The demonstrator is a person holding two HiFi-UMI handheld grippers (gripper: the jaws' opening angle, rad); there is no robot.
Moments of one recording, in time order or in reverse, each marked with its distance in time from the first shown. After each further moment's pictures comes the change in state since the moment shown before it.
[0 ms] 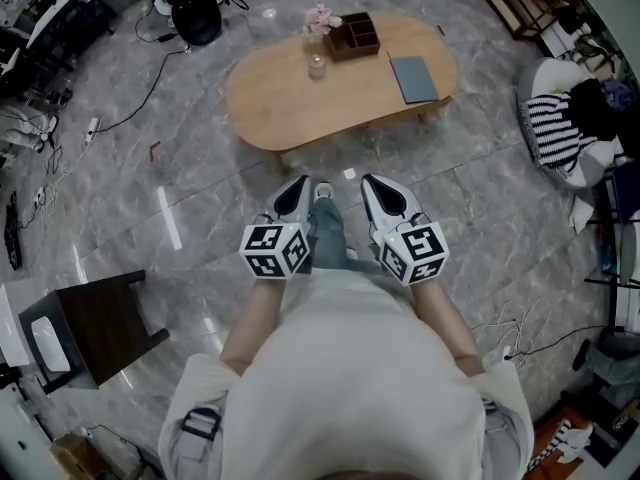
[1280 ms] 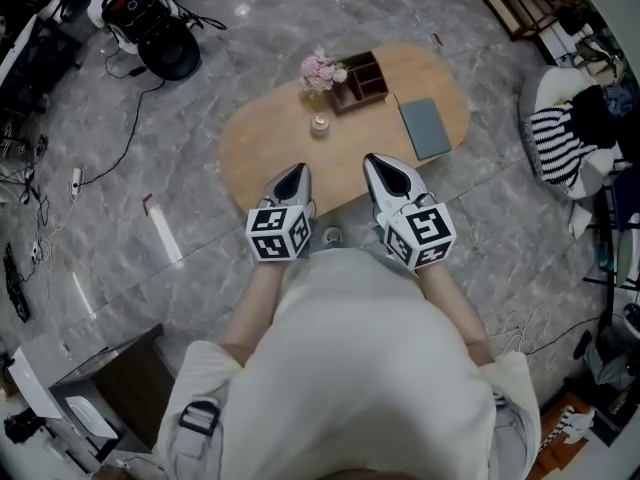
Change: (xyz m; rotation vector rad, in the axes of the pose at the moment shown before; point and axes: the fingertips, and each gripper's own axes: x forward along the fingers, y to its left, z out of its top) left arm 0.258 0.162 0.140 0.054 0.109 -0.027; right arm 0.269 -0.144 0.122 -0.030 0.006 -0.082
